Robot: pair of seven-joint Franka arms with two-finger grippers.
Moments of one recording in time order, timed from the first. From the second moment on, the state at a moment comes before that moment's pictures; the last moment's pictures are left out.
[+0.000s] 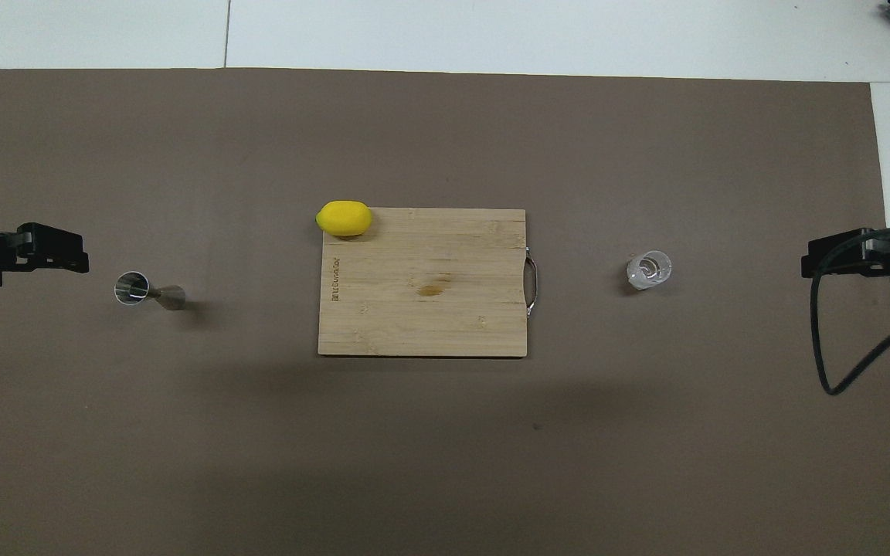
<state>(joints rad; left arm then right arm) -0.02 -0.08 -0.02 -1.75 -0.02 1.67 -0.13 0.05 -0.08 -0.04 -1.64 0.00 1.56 0.10</state>
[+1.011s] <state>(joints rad) -0.02 -0.11 -0.02 -1.93 -0.02 1.87 -0.13 0.05 -0.08 -0.04 -1.64 -0.02 1.56 0.10</state>
